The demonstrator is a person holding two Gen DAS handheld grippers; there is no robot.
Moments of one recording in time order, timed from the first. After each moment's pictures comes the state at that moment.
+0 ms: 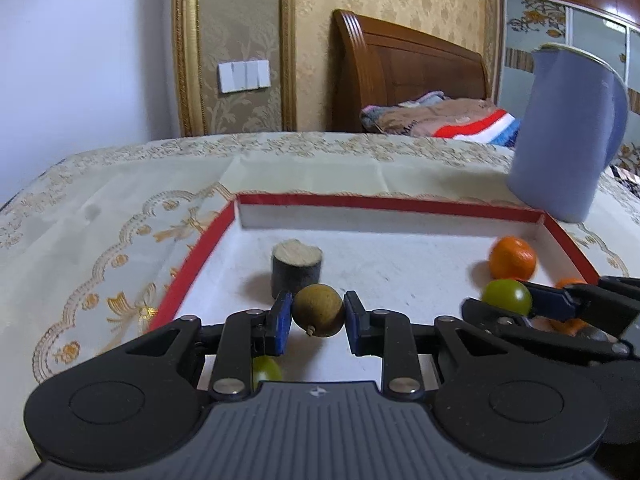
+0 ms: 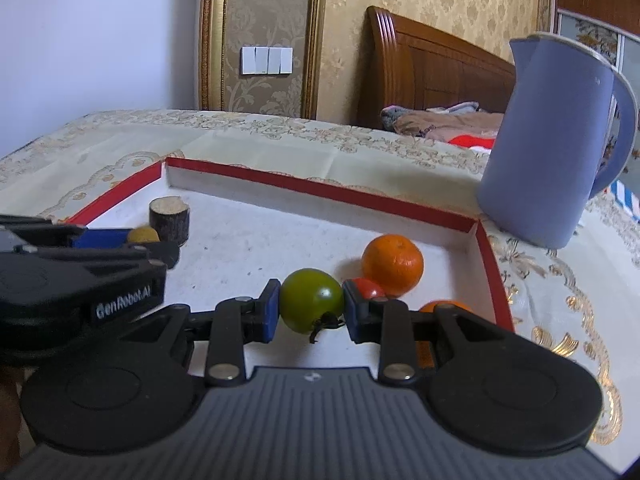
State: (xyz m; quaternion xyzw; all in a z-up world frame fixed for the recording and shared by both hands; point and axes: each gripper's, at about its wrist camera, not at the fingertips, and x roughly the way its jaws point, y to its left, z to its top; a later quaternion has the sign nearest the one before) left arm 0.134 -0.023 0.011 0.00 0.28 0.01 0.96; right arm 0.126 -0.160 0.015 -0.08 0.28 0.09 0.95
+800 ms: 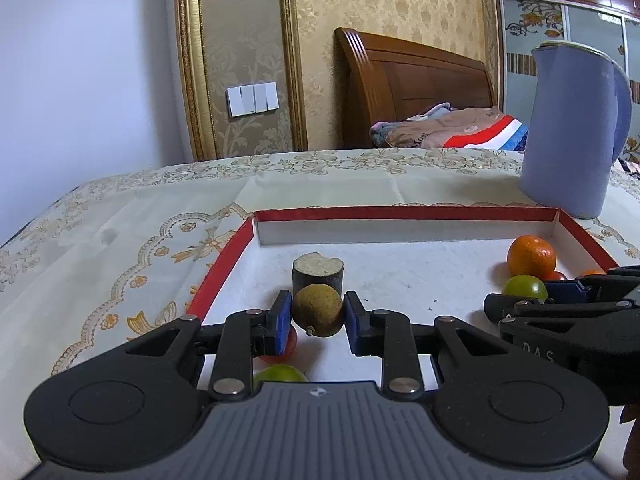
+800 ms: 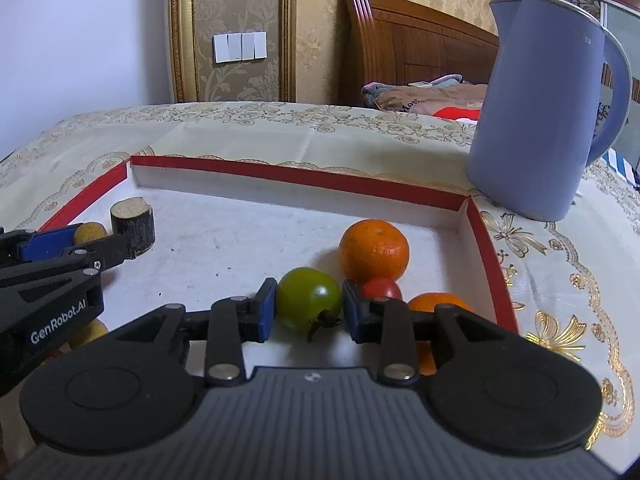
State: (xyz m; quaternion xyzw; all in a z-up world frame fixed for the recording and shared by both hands) left arm 0.129 -0.021 0.004 0.03 0.25 0.02 0.97; right arm 0.147 -0.174 0.006 -0.03 0.31 0.07 0.95
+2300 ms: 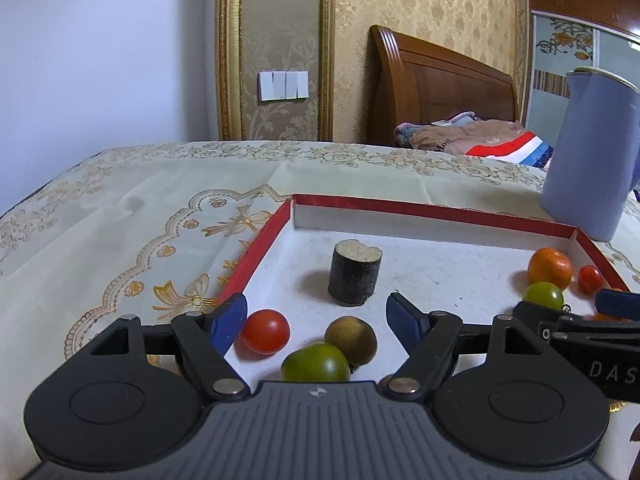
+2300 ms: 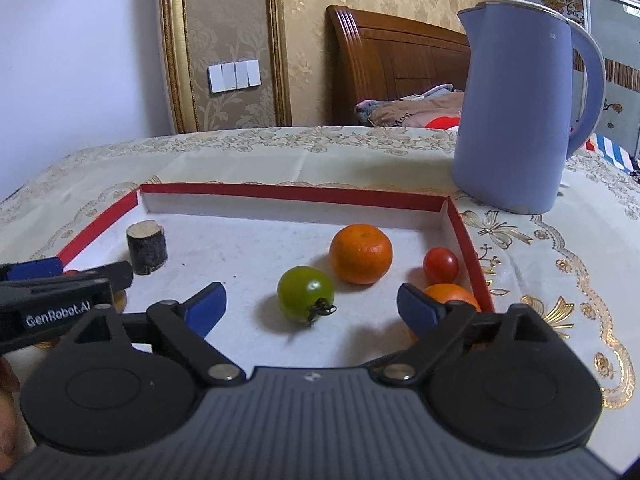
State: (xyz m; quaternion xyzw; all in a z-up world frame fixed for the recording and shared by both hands) left arm 0.118 0.002 0.005 -0.02 0.26 0.05 0.96; right arm 0.123 -0.189 0.014 0.01 0.28 0.08 0.96
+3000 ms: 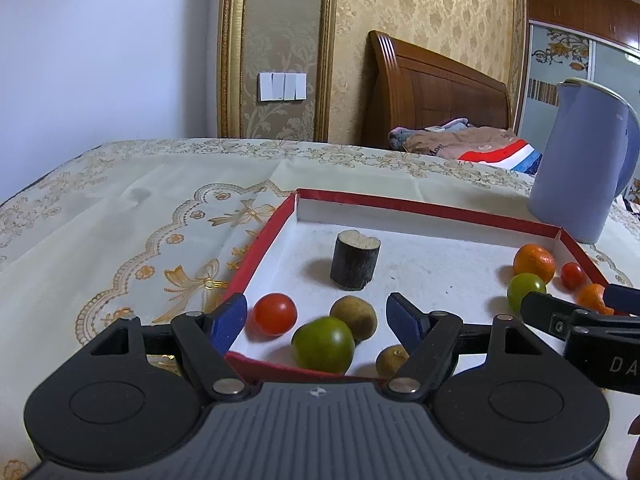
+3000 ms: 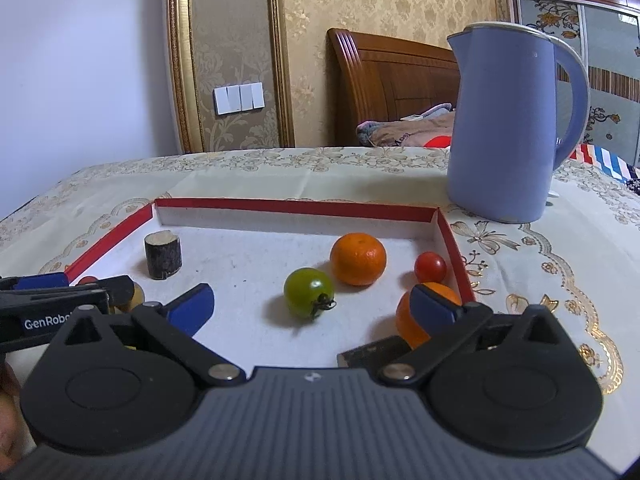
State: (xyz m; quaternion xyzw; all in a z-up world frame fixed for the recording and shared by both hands) left arm 0.096 0.012 0.006 -0.03 0.26 0.04 0.96; right arm 0.095 -0.191 0.019 0.01 0.24 0.08 0.97
